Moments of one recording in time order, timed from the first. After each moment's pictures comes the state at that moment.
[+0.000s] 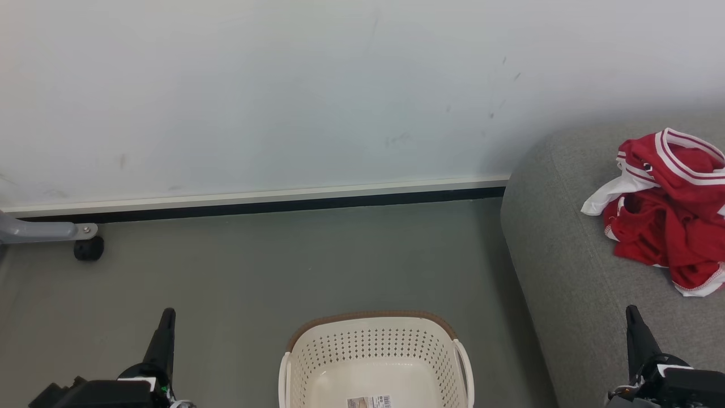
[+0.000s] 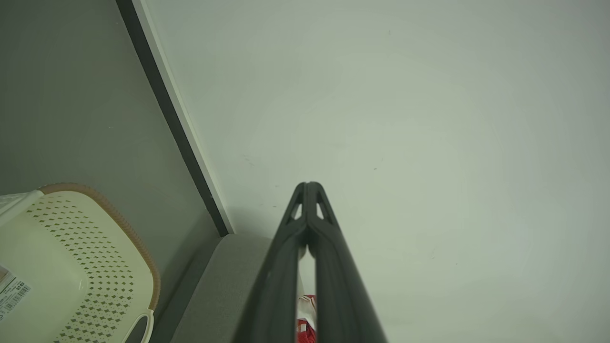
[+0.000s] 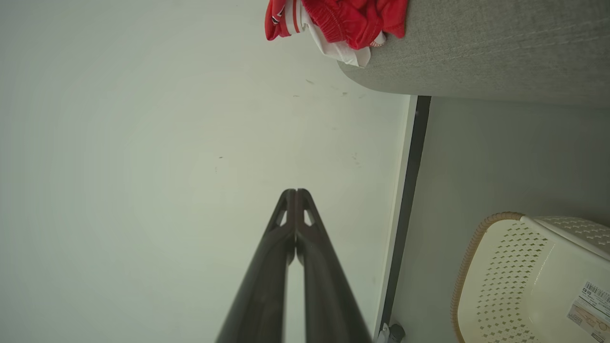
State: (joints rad) left arm -0.08 0.04 0.09 0.29 -1.60 -0.12 0.11; right arm -0.09 -0.04 -0.13 0.30 1.60 0.12 0.11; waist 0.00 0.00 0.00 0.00
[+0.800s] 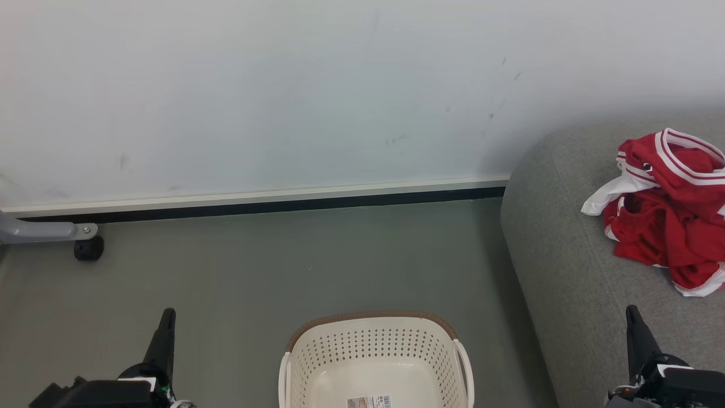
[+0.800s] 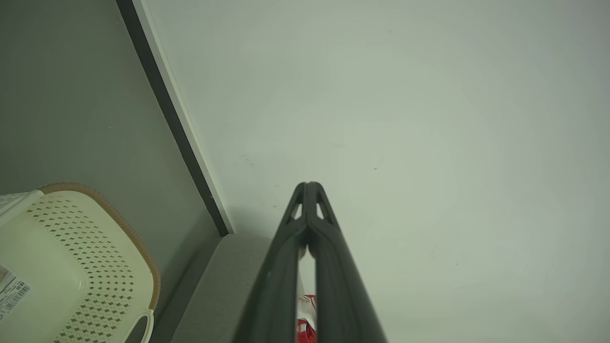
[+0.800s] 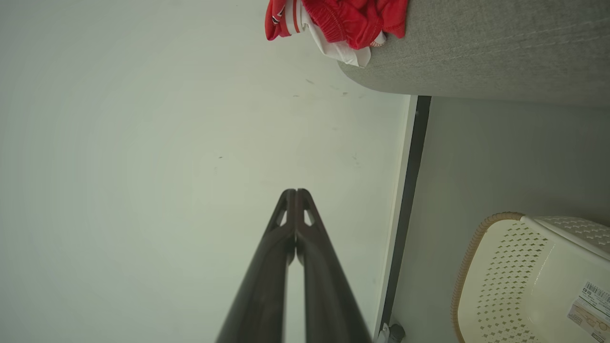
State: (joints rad) left arm -0.08 0.04 0.09 0.29 -1.60 -0.12 0.11; right arm -0.09 -0.04 -0.13 0.30 1.60 0.12 0.11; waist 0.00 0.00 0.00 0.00
